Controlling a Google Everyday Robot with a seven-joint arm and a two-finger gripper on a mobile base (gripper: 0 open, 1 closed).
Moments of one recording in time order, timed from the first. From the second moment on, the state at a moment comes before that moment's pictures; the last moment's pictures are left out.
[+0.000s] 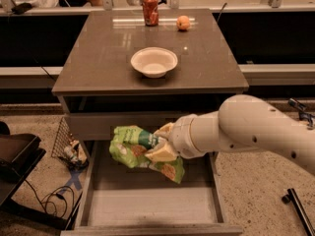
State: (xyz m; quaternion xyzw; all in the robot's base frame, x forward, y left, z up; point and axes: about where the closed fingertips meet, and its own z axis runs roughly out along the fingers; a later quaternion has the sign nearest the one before) arm 0.467 0.003 0.754 -0.57 0.71 0.19 0.37
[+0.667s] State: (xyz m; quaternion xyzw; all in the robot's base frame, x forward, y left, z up) arm 0.476 0.005 0.799 -0.56 0.71 0.17 0.38
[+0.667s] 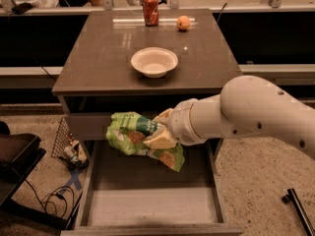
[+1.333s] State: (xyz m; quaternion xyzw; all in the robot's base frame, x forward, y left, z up) arm 0.514 -0.002 0.887 -0.54 0.73 0.15 0.39
